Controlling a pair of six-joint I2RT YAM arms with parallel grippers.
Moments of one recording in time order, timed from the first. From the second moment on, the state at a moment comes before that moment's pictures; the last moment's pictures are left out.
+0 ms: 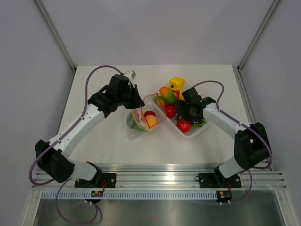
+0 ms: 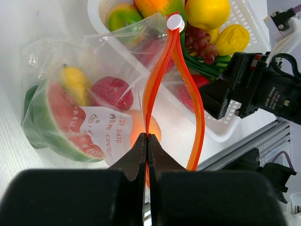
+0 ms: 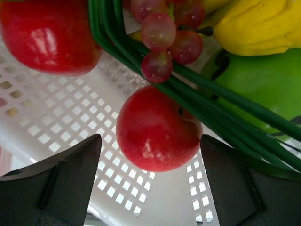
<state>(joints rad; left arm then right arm) -0.56 1.37 1.31 -0.63 0.14 -0.58 0.47 1.52 1.09 -0.67 0.09 0.61</state>
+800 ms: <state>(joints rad) -0.56 1.37 1.30 -0.61 0.16 -0.59 0.47 1.42 1.12 -0.71 0.15 0.64</state>
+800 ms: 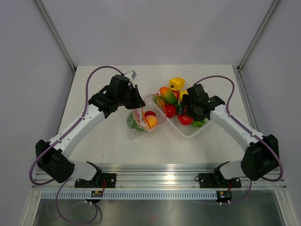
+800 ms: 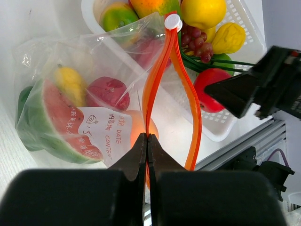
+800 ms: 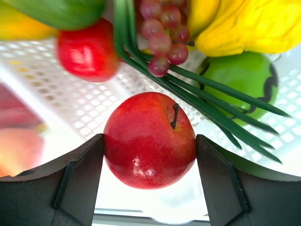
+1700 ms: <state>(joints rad) -0.56 1.36 1.28 -0.59 0.18 -0.59 0.75 1.61 1.53 -0.77 0.11 0.61</state>
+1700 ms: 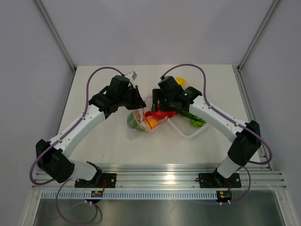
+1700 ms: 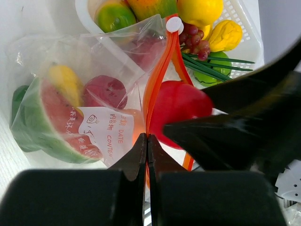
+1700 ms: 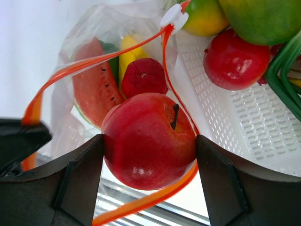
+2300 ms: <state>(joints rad) -0.56 1.36 1.28 -0.60 0.19 -0.60 0.75 1.74 1.57 -0.71 0.11 0.59</state>
